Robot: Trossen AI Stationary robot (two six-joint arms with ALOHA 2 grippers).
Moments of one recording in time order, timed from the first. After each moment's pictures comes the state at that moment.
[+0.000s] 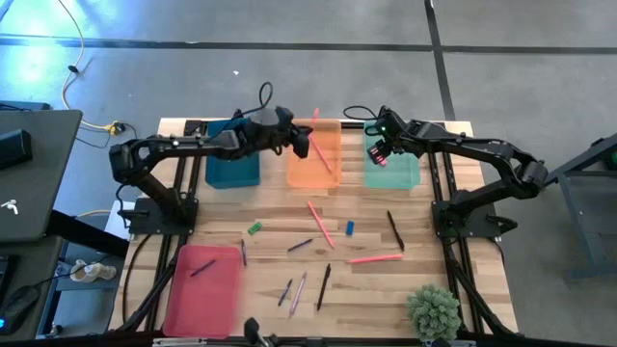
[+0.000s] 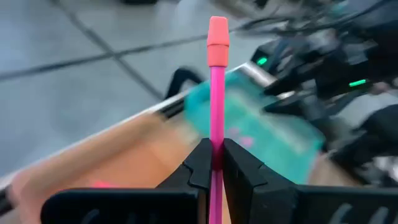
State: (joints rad) left arm 0.56 1.58 1.01 0.21 -0.09 -0.39; right arm -0.63 1.36 0.92 -0.63 0.33 0.24
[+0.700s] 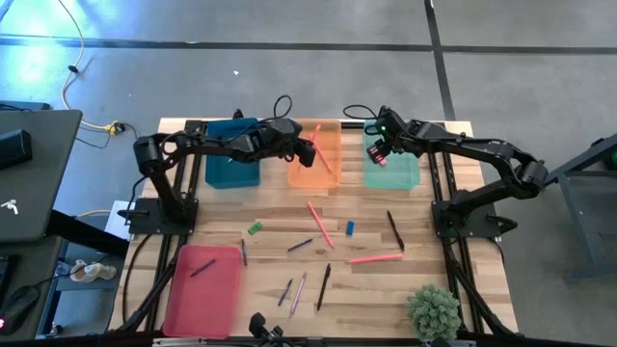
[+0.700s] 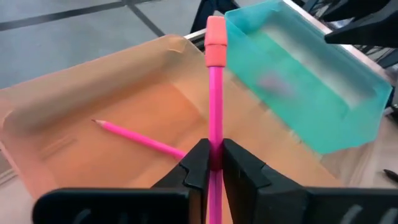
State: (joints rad) left arm 0.57 1.77 1.01 0.20 -0.08 -0.40; right arm -0.63 1.36 0.92 -0.62 0.33 0.25
